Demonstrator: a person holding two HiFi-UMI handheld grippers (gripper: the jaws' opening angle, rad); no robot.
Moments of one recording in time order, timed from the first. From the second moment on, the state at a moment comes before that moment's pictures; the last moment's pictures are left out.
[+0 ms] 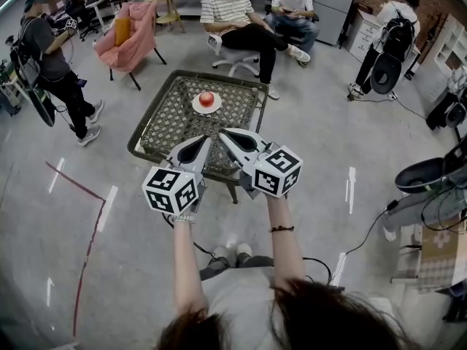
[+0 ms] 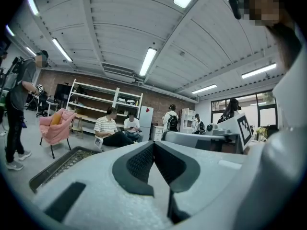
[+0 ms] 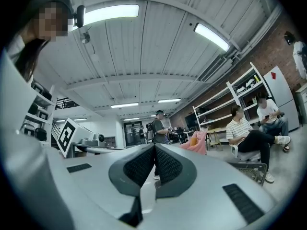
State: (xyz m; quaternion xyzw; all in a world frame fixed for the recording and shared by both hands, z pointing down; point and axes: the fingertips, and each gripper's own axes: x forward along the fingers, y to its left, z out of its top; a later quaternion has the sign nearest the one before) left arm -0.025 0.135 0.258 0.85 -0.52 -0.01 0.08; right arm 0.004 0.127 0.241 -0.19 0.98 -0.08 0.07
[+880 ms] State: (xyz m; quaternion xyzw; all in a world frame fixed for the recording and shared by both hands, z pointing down) left arm -0.022 0.125 0.289 0.81 -0.58 -0.02 0.11; right arm 0.018 0.103 0.266 -0.15 0.98 -0.11 0.06
